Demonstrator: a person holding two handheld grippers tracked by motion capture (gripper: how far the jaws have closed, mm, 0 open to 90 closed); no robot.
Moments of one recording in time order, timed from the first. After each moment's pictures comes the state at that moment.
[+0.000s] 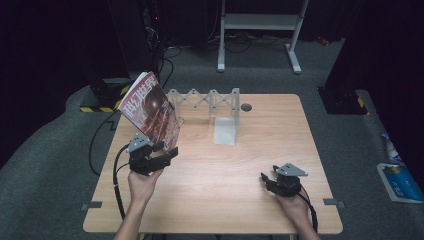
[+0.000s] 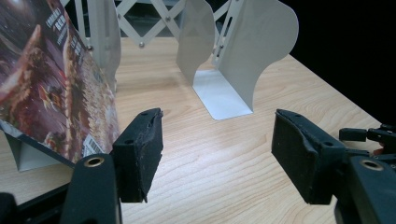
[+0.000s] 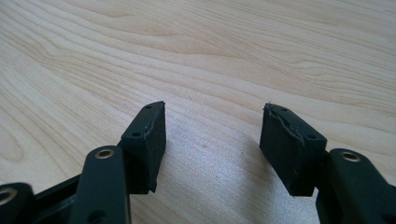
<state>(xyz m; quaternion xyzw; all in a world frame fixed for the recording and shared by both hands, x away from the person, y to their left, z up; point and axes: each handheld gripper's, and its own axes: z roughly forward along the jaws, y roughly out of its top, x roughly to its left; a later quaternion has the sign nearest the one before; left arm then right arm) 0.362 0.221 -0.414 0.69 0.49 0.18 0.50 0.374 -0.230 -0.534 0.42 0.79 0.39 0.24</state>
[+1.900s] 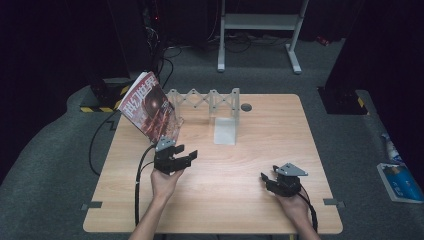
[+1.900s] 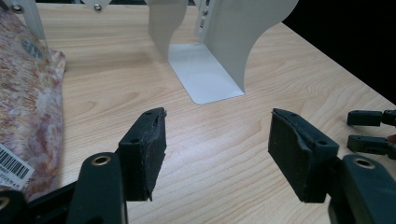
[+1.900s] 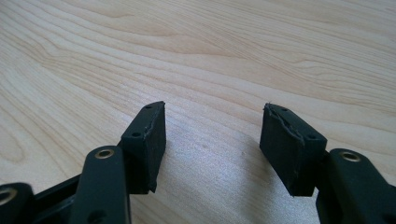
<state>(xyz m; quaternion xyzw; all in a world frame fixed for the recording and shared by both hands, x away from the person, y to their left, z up) 0.389 0.170 -0.452 0.72 0.48 0.16 0.48 0.374 -0.230 -0.534 0.42 0.79 0.39 0.24</state>
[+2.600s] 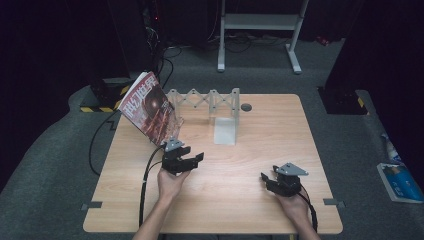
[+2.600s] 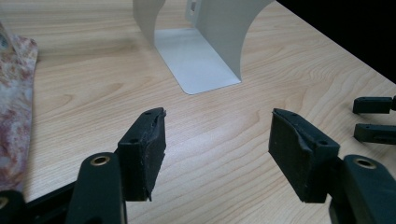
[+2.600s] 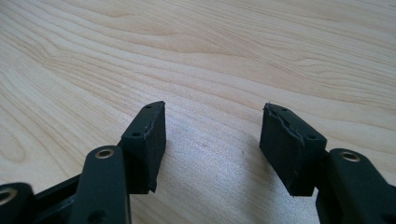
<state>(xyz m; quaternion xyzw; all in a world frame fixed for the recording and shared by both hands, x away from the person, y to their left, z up) 0.397 0.152 -0.465 0.73 0.47 0.15 0.46 0.375 -0.231 -0.534 0.42 0.79 0.39 0.23</state>
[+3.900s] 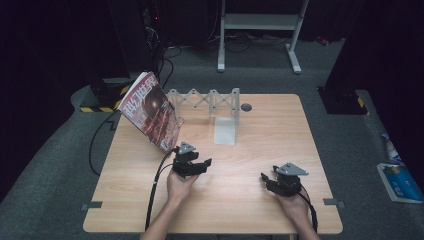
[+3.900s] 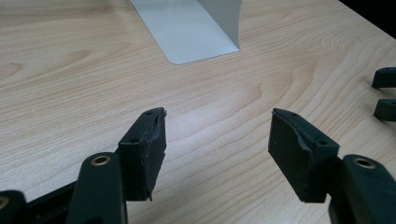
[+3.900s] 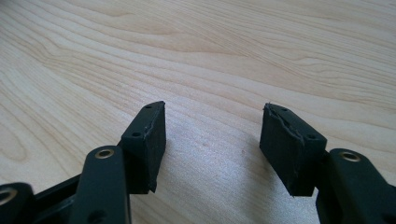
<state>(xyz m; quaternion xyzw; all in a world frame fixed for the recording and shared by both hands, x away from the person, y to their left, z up) 0.405 0.126 -0.495 0.76 0.47 0.13 0.43 0.375 -0.231 -0.534 0.42 0.79 0.38 0.23</state>
